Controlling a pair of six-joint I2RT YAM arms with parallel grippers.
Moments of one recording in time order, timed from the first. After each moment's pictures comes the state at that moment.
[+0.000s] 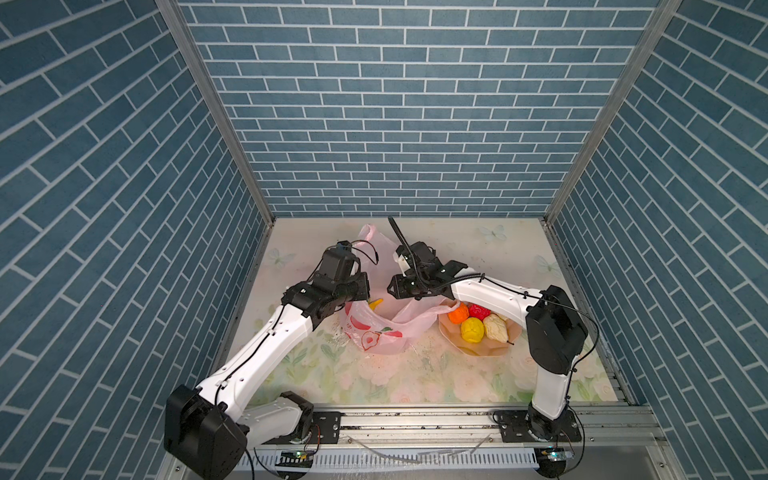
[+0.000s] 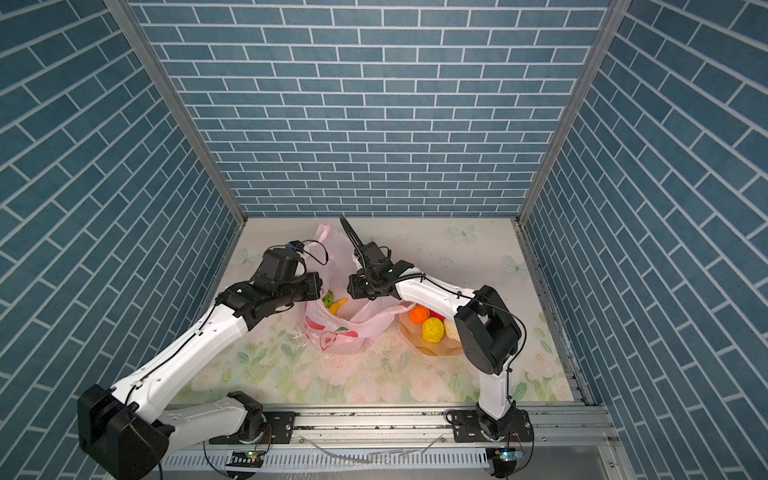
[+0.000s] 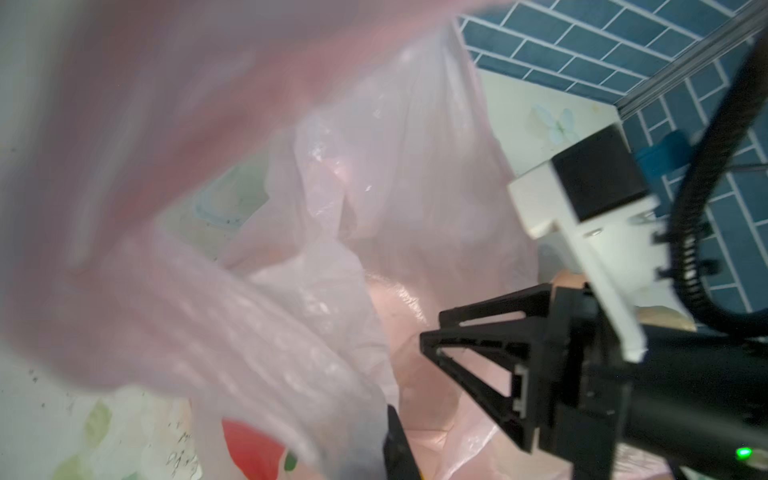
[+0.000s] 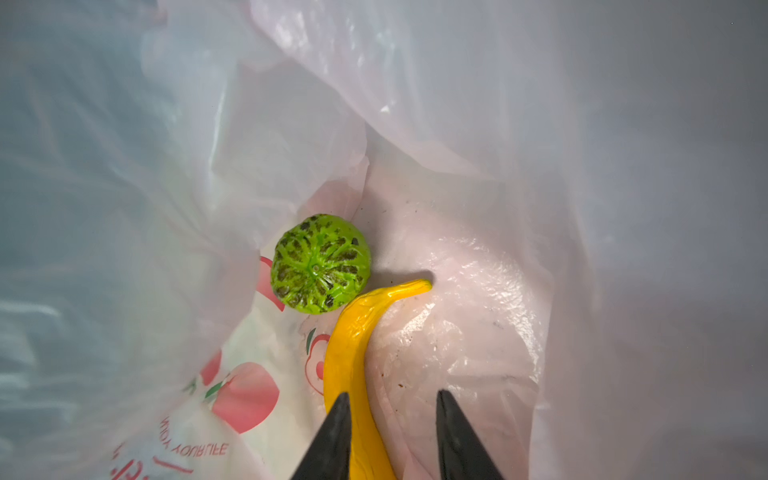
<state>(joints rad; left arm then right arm) -0.48 1.15 0.97 -0.60 -0.01 -0.50 0.86 1.88 1.45 -0.43 -0.21 0.52</state>
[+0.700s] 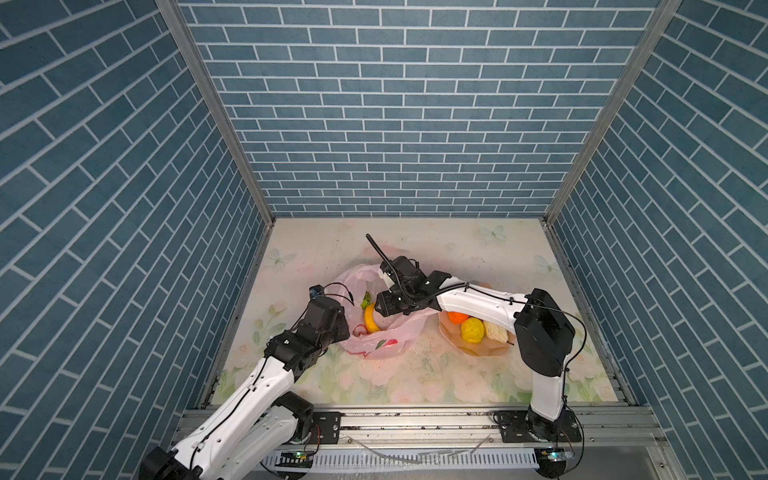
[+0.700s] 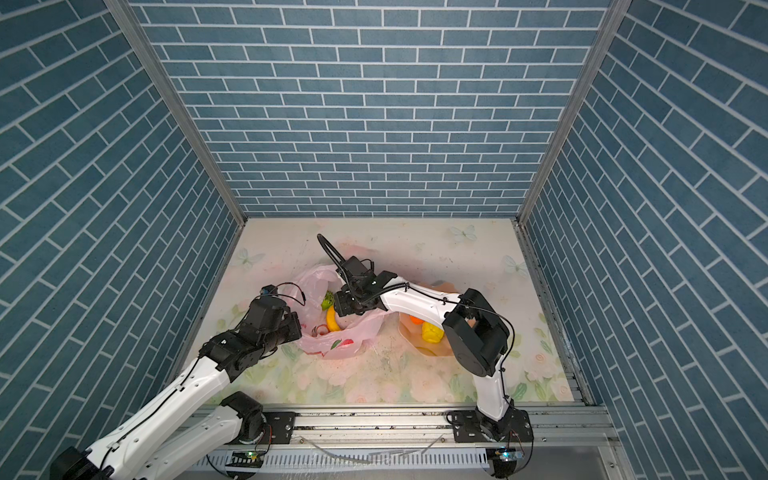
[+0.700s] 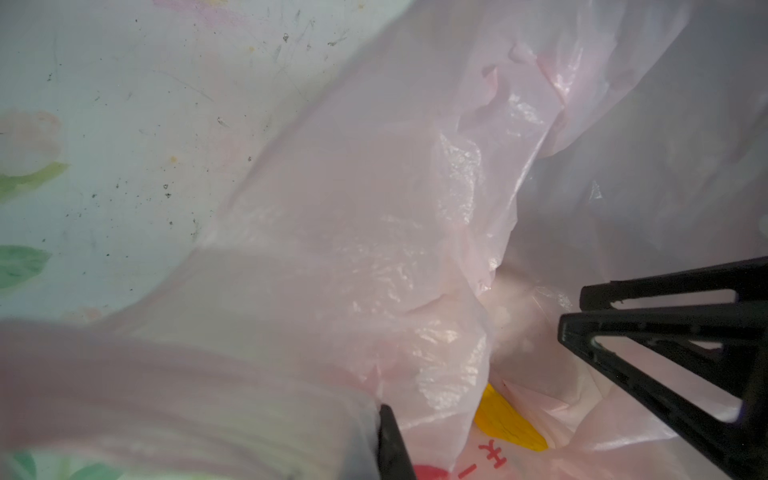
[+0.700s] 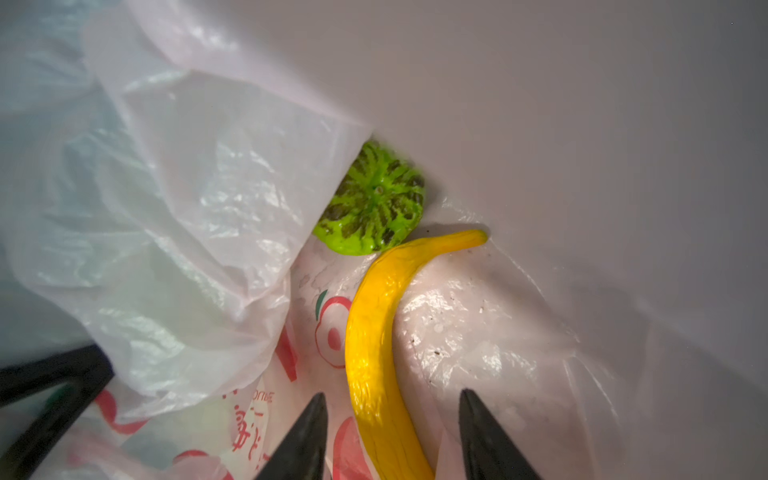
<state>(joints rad) -0.48 0.81 0.57 -0.59 -0.18 -0.67 0.97 1.94 1.48 -0.47 -0.15 0.50</state>
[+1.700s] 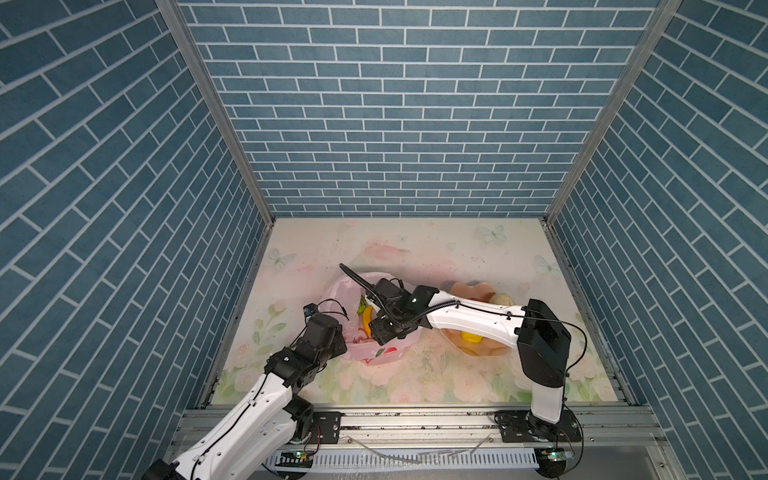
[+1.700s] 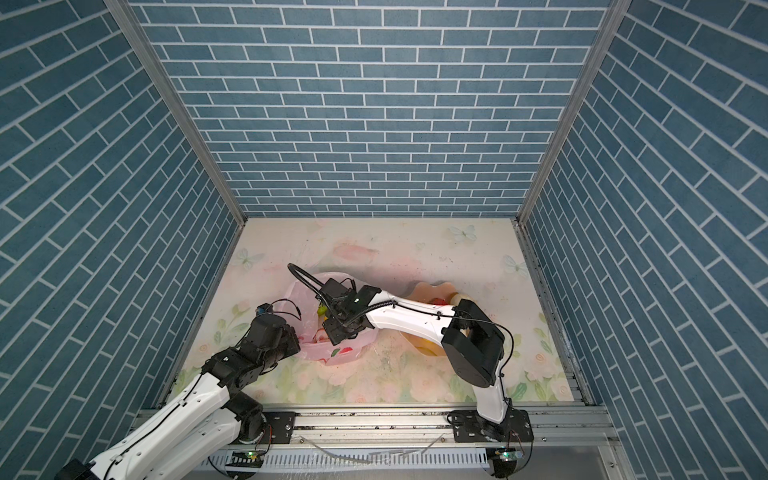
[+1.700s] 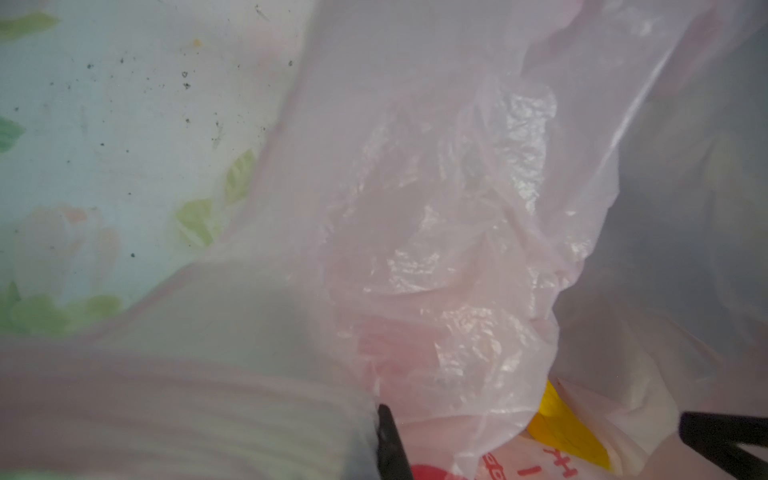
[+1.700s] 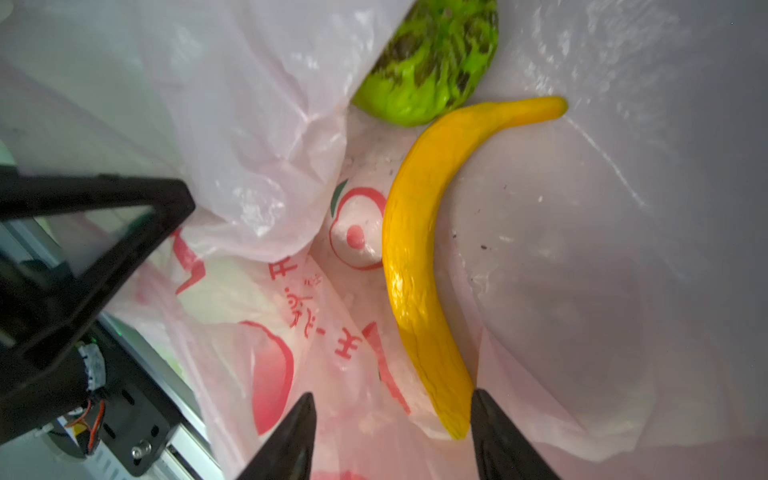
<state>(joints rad) -0.49 0.71 0.37 -0.55 -0.18 -0.80 1.14 1.91 1.50 -0.72 -0.07 0.42</state>
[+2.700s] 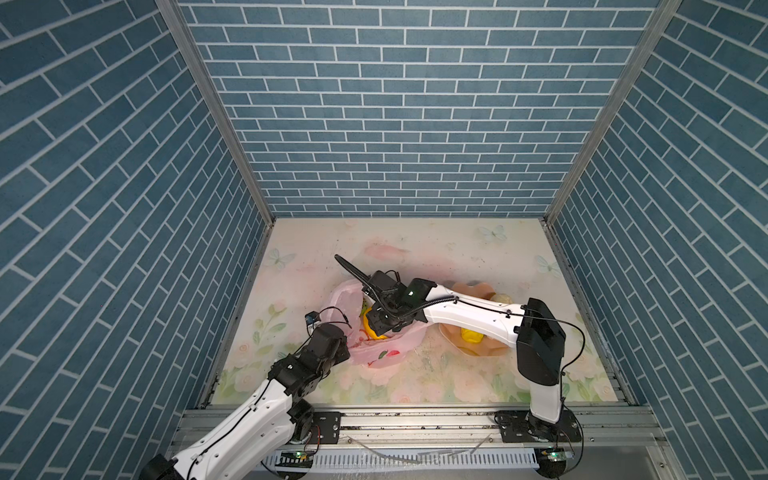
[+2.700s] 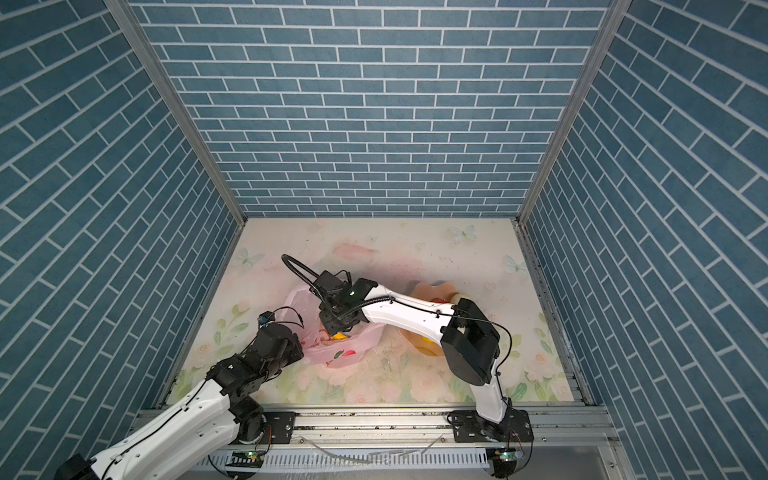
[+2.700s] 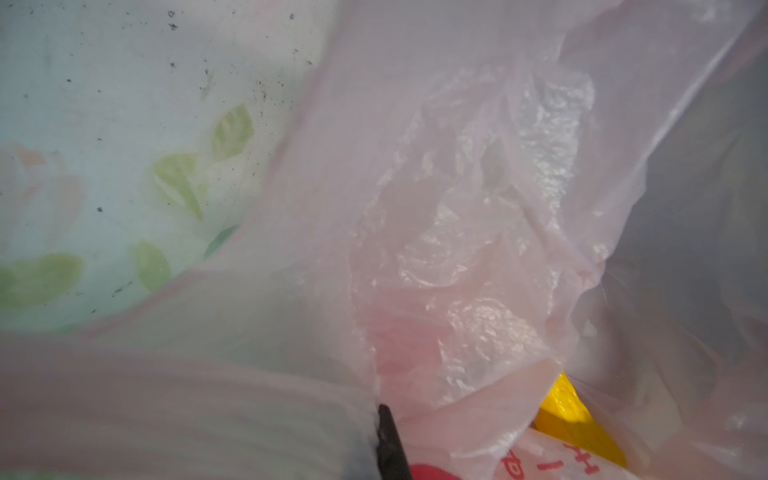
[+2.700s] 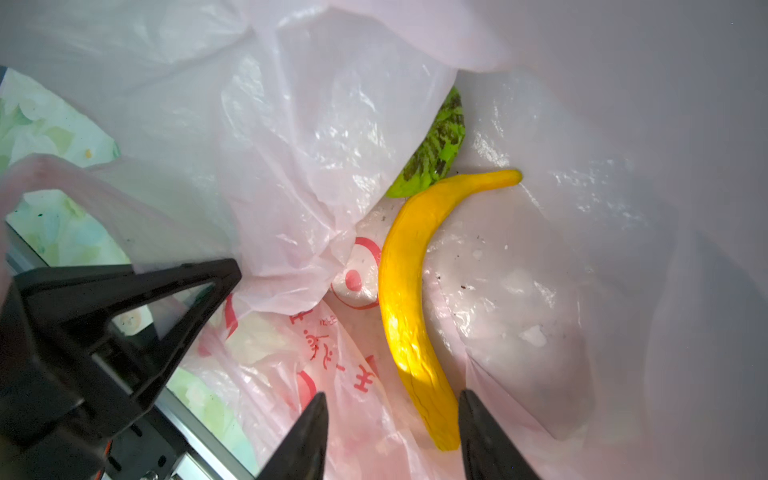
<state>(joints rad) -0.58 0.66 0.28 -0.50 -0.24 -0.91 1.14 1.98 1.66 -0.77 0.00 0.45</state>
